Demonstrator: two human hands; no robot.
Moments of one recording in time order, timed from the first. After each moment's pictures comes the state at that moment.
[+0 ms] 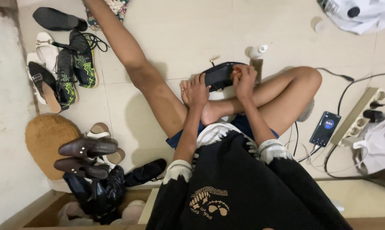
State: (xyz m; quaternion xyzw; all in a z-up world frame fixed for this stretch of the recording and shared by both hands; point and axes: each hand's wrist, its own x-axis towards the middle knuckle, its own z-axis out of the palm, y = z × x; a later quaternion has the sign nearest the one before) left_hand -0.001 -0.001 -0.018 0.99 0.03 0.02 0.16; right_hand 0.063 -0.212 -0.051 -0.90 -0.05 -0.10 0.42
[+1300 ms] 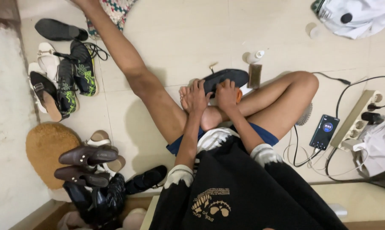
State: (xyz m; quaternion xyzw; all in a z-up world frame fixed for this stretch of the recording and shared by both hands) left_hand -0.001 -0.002 0.015 0.98 0.03 0.00 0.17; right_hand 0.023 -0.158 -0.081 -0.99 -0.12 -0.04 0.09
